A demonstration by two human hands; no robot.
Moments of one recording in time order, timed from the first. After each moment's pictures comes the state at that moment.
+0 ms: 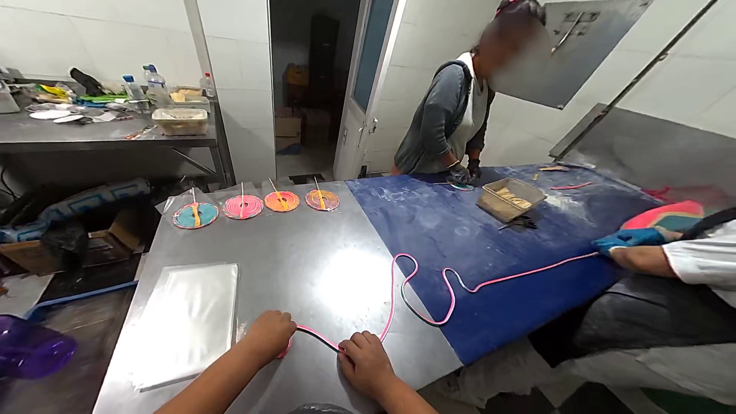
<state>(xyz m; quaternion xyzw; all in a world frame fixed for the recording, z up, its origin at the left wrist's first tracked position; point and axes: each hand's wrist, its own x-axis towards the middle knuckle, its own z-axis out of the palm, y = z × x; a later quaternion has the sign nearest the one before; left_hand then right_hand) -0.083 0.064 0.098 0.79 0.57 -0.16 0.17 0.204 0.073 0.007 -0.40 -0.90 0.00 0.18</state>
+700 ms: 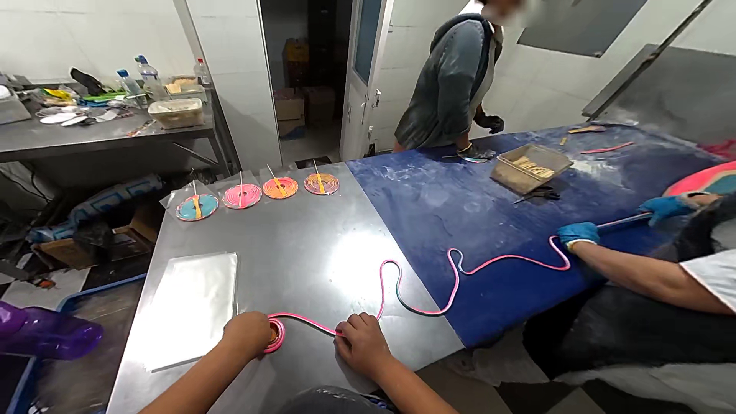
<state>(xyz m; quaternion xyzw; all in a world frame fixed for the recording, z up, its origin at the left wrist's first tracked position) -0.068 0.037 0.124 0.55 0.75 -0.30 0.23 0.205 0.074 0.010 -0.40 -0.90 0.04 0.17</state>
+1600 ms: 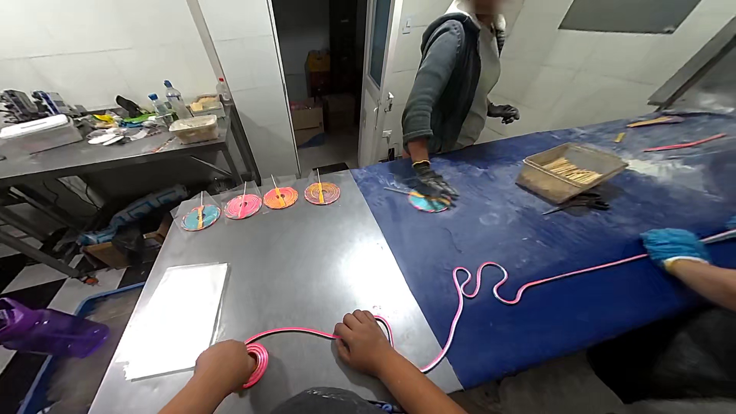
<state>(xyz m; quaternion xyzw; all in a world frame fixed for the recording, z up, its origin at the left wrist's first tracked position) -0.051 0.031 0.092 0.46 0.81 -0.31 0.22 0.243 0.157 0.020 -0.28 -0.95 0.09 0.08</state>
